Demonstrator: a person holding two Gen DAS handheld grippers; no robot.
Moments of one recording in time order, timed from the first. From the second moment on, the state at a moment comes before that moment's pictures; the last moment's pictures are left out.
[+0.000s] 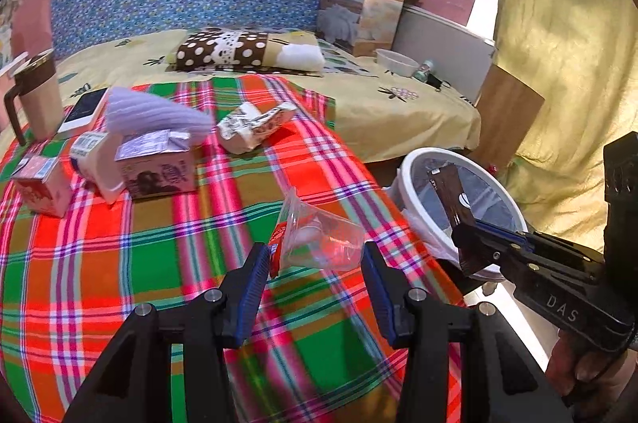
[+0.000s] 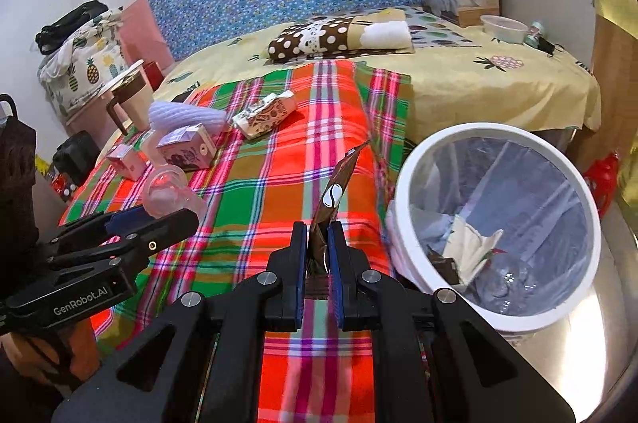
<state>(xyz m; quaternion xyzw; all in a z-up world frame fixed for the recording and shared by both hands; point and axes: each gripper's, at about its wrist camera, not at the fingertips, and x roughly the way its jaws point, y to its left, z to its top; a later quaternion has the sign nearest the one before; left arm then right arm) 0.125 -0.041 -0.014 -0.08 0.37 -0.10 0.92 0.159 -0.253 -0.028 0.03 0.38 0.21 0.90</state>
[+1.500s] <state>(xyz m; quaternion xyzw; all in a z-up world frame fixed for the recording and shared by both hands) 0.195 -0.210 -0.040 0.02 0.40 -0.27 0.88 0.183 -0.380 -0.058 0.07 0.43 0.05 0.90</state>
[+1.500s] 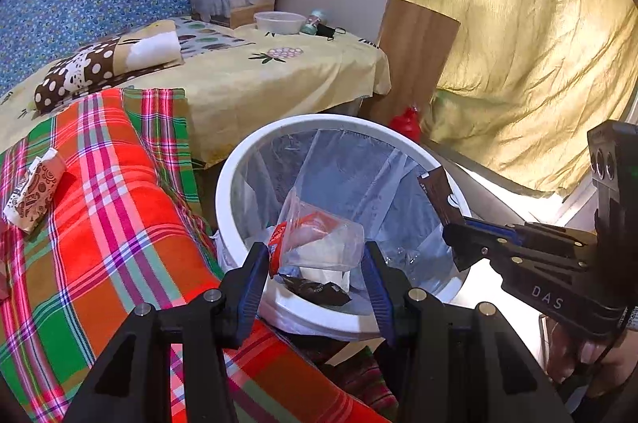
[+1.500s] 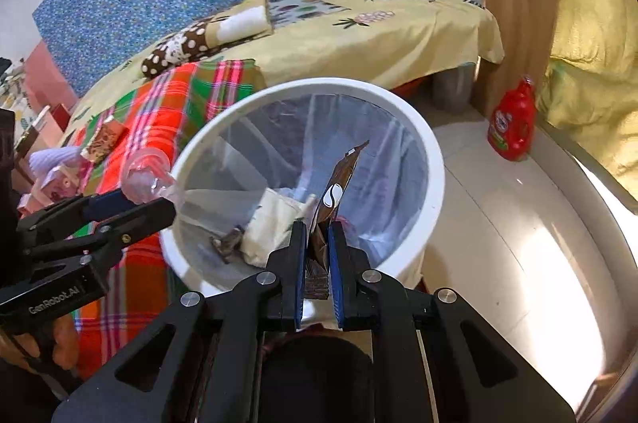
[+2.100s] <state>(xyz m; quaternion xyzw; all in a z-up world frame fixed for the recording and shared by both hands) 0.188 -0.188 -0.031 0.00 0.38 -0.25 0.89 0.174 -0.371 -0.043 0.08 0.40 0.07 0.91</state>
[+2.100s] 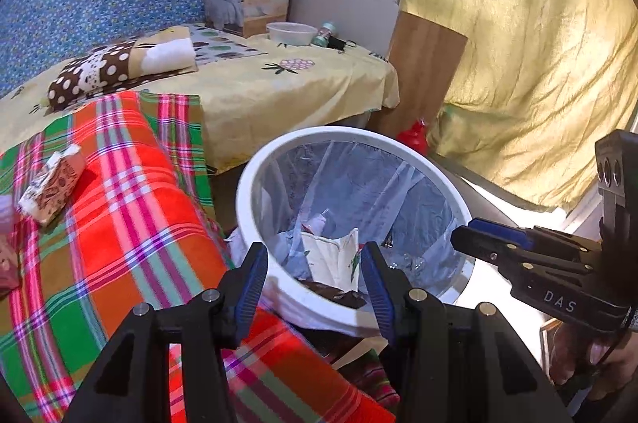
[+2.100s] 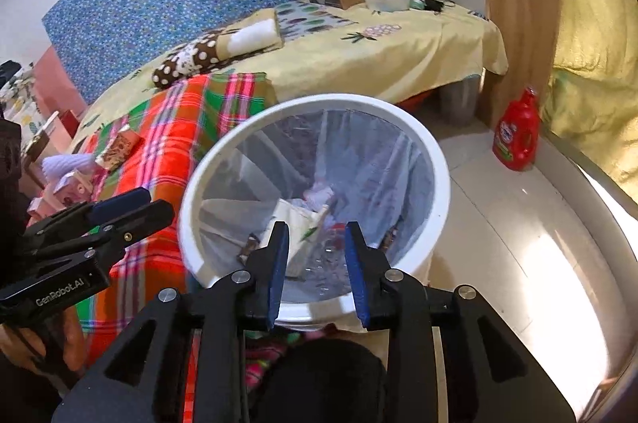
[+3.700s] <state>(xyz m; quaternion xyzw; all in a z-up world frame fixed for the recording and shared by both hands) 0.101 0.033 -0.005 -0.09 0.34 0.00 0.94 0.166 -0.208 -0.011 0.06 0.38 0.27 0.88</state>
